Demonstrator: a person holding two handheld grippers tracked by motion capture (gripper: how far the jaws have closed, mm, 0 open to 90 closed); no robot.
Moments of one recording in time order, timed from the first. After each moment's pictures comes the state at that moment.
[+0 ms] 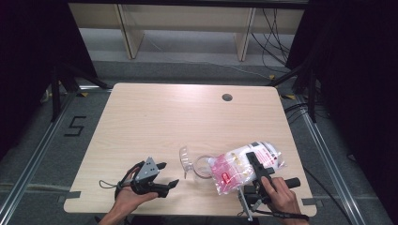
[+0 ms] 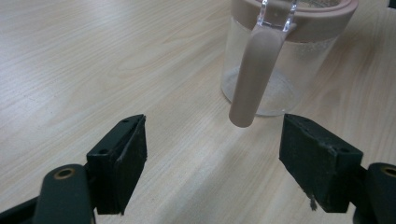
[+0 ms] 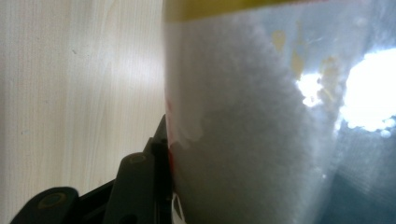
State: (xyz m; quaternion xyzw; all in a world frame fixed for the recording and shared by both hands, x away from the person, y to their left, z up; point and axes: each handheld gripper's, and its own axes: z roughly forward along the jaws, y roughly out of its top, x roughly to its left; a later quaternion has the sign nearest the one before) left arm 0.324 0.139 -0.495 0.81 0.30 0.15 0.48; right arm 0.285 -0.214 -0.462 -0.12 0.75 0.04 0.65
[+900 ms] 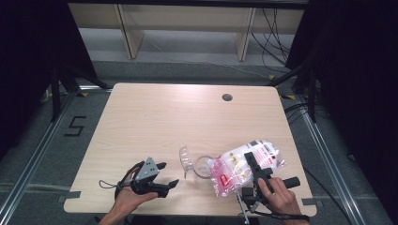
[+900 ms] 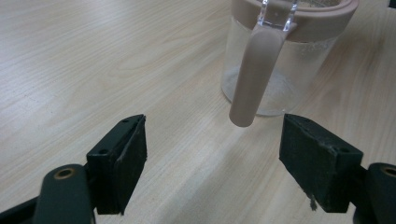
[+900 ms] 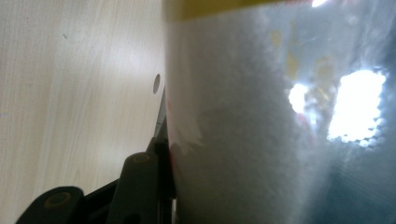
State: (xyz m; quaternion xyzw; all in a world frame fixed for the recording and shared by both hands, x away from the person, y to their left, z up) left arm 0.324 0.139 -0.495 0.81 0.30 0.15 0.48; right arm 0.282 -0.208 -0.461 -0.16 0.72 0.00 0.67
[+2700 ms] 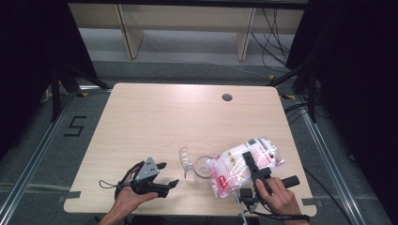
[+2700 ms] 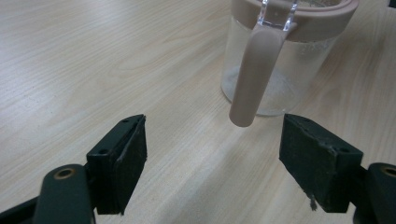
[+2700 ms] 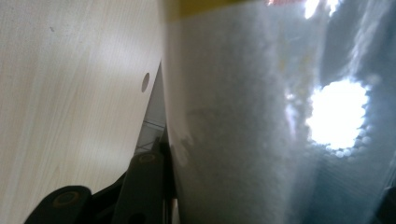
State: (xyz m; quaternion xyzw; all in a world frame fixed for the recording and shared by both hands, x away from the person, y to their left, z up) left arm 0.324 0.139 -0.495 0.81 0.30 0.14 0.48; right arm 0.281 -0.205 -0.459 -0.19 0.70 -0.02 0.69
